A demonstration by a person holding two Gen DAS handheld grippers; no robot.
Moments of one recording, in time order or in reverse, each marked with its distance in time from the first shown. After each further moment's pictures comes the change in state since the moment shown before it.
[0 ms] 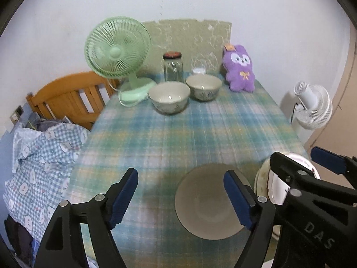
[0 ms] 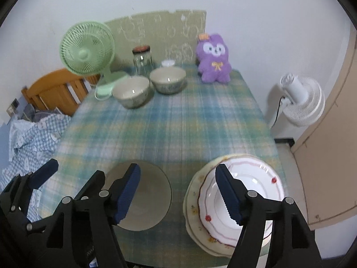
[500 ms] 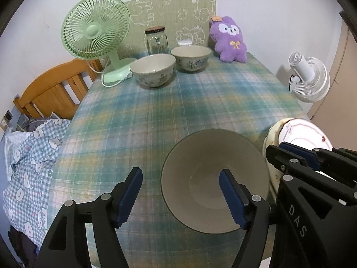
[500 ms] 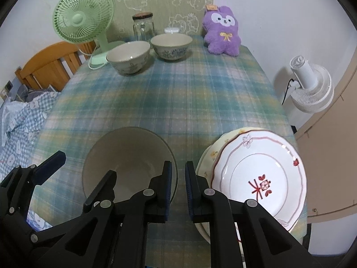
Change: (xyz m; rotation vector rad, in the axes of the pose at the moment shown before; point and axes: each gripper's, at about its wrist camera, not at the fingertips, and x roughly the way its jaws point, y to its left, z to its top) left arm 0.048 -0.012 -0.036 0.084 0.110 -0.049; right arm 0.063 0.014 -0.034 -0.026 0.140 -0.015
